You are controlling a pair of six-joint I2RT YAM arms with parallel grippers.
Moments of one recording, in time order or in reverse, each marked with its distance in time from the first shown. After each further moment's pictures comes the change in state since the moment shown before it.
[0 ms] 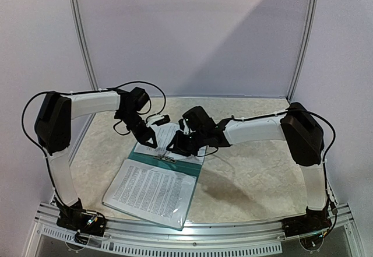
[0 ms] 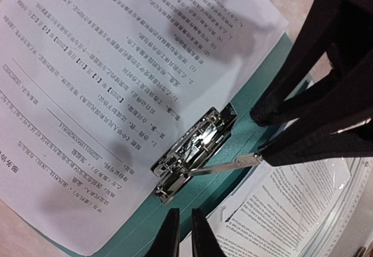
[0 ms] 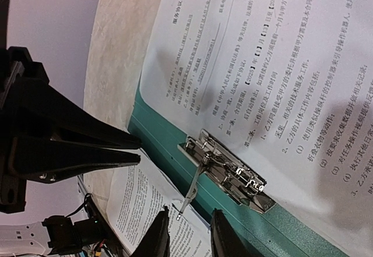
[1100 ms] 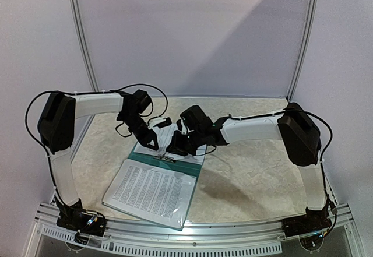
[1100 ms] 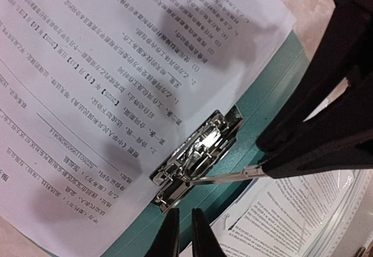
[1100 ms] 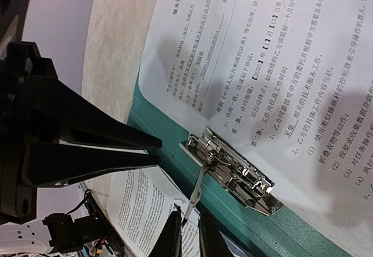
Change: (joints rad) left arm -0.010 0.033 0.000 0.016 -0.004 -0.007; right arm 0.002 0.033 0.063 -0.057 -0.026 -0.002
